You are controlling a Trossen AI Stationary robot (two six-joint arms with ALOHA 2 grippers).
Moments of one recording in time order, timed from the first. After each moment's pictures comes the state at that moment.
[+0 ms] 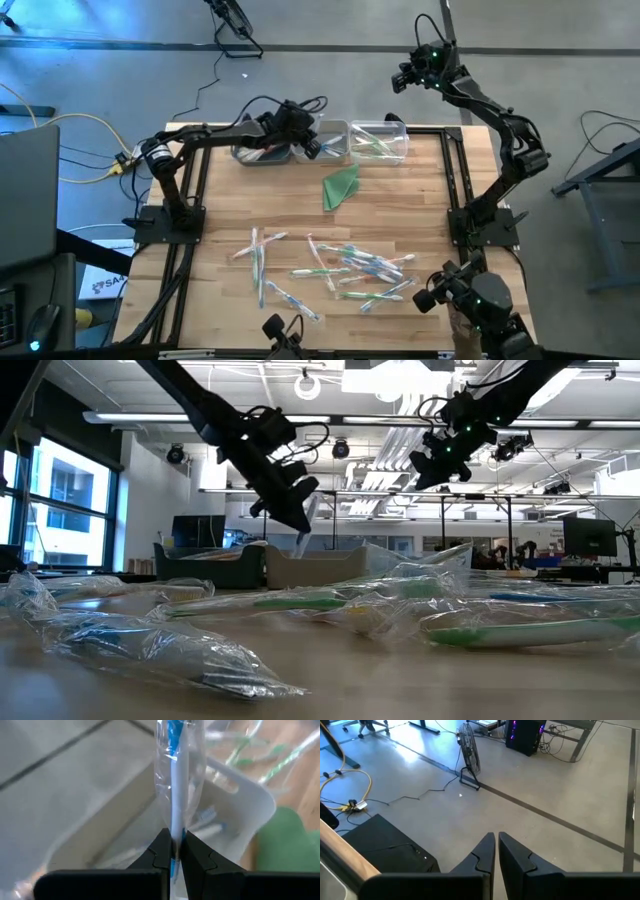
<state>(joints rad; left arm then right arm) 0.59 1.77 1.21 -0.06 -0.07 -0.08 -1.16 1.62 1.31 -0.10 -0.13 -0.10</state>
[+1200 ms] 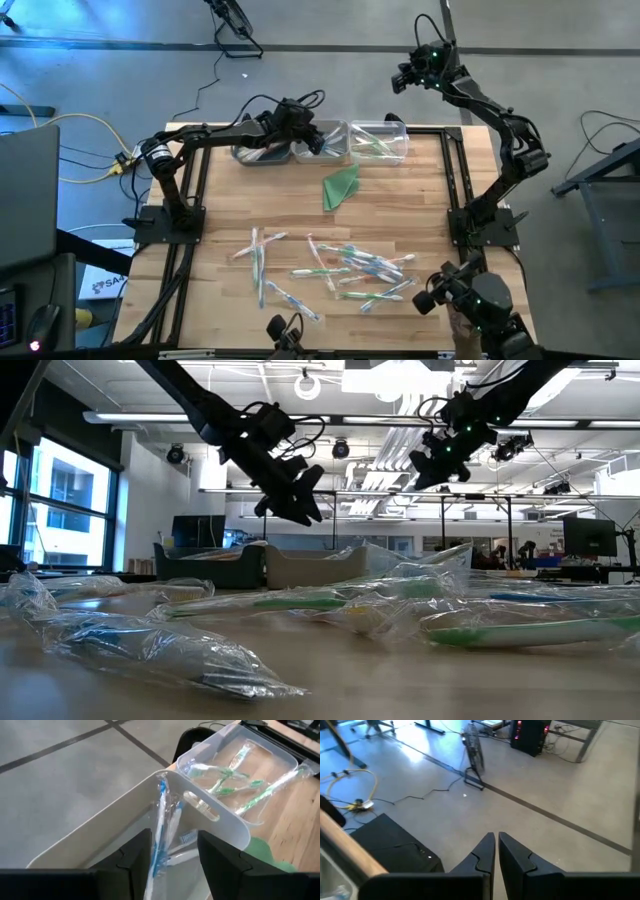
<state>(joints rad) 0.59 1.77 1.21 0.03 -0.02 -0.21 -1.16 1.62 1.31 -0.10 -0.16 -0.10</state>
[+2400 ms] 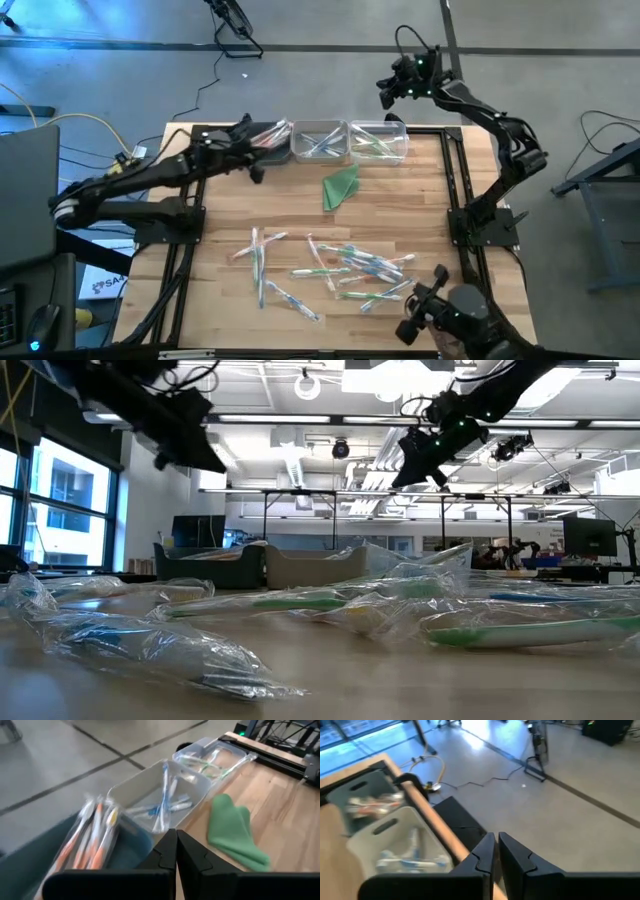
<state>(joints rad) 0.48 0.86 0.62 -0.13 -0.17 -0.18 -1.05 1.62 1.31 -0.18 -0.38 -0.07</state>
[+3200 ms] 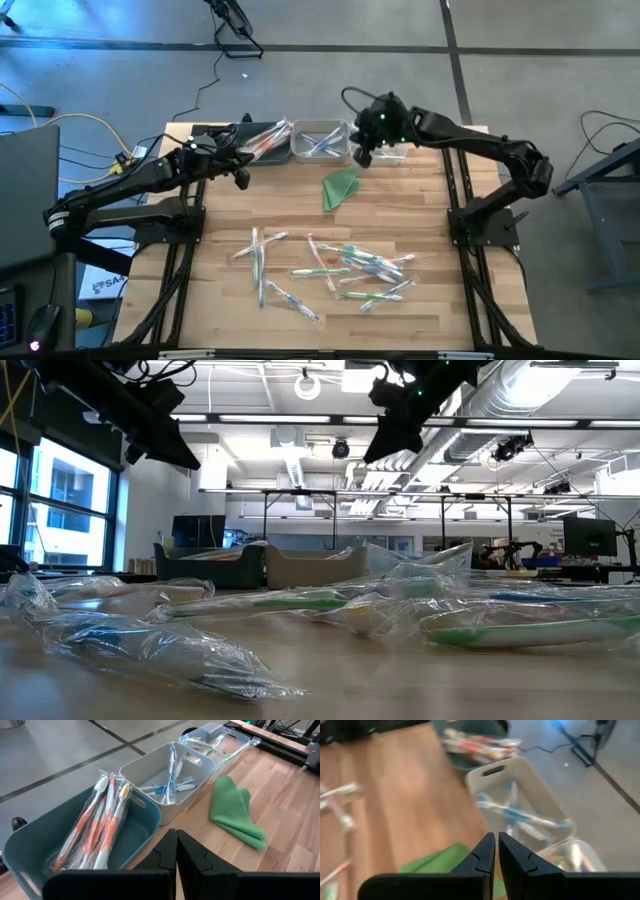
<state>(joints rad) 0.48 0.68 0.62 -0.38 -0.18 -0.21 -0.49 1.49 1.31 -0.51 -0.05 -0.05</state>
